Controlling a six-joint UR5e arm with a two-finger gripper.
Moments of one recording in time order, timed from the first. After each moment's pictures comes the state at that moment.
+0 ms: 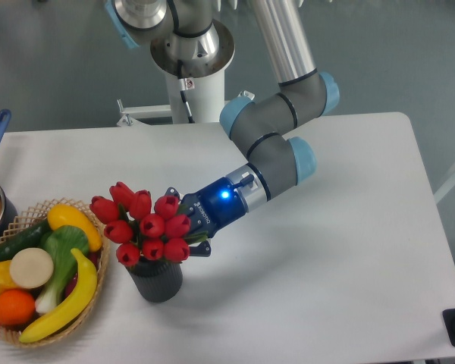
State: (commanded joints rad) arm 2.55 -2.04 -1.87 -0.77 0.05 1.38
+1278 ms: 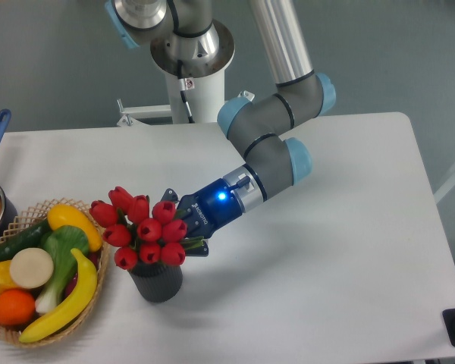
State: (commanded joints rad) arm 2.55 -2.04 -1.88 -0.77 0.07 1.38
